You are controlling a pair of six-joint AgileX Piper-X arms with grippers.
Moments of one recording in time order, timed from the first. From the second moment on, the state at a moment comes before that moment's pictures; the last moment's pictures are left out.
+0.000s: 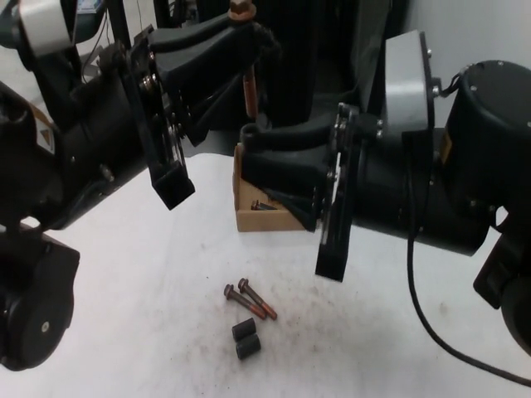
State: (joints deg) left arm -24.7 70.6 -31.3 -67.7 43.4 -26.1; right arm 38.0 70.9 -38.3 -30.5 -34.3 6.5
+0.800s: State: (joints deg) left arm -24.7 70.6 -31.3 -66.4 43.4 -26.1; right arm 38.1 70.9 -38.3 -30.5 -34.3 6.5
